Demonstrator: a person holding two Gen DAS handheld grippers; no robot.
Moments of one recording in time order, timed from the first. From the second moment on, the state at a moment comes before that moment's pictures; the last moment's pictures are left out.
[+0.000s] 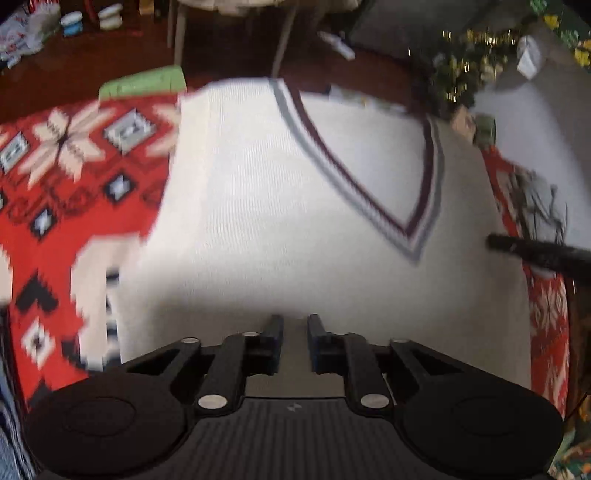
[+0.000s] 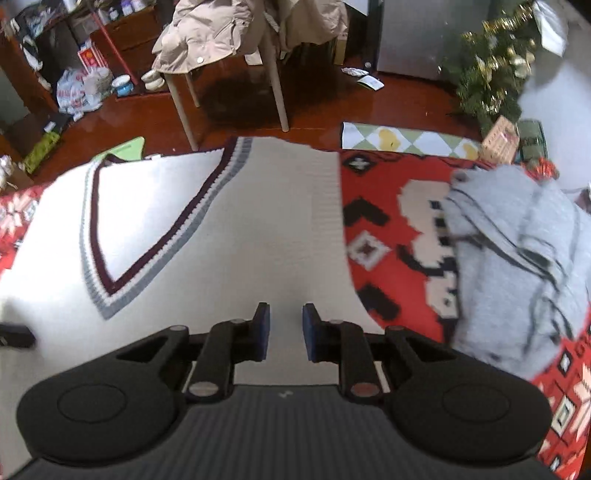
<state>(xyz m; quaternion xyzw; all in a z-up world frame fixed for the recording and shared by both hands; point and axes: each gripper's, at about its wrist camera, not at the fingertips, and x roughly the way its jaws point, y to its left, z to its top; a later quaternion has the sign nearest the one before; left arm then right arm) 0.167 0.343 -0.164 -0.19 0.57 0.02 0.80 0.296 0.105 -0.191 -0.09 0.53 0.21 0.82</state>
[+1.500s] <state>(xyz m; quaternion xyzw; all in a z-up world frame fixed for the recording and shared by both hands) 0.311 0.336 -0.181 -0.16 0.44 -0.02 0.88 0.363 0.250 -0.221 -0.12 0.43 0.30 0.85</state>
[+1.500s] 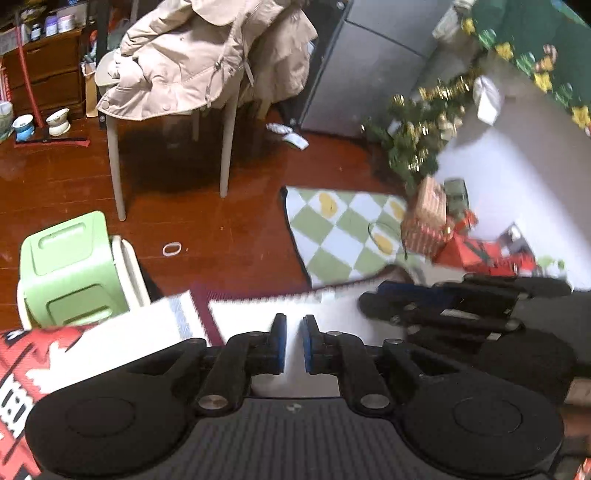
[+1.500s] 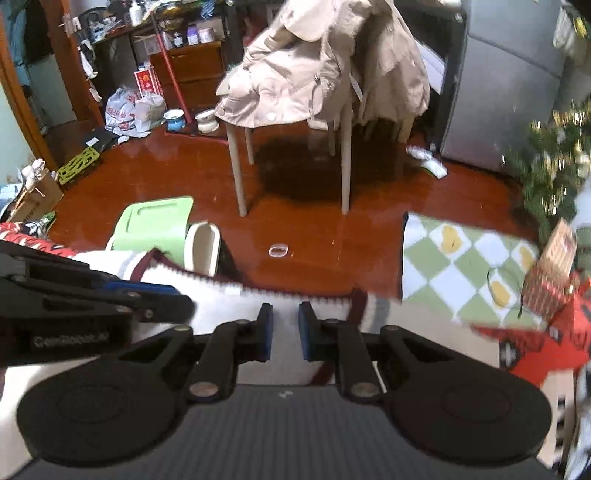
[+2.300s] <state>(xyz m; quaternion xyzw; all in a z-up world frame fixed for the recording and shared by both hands) 0.268 0.407 -0.172 -0.20 0.43 0.10 0.88 0.400 0.150 -0.227 -0.06 0.42 0.19 0.88</state>
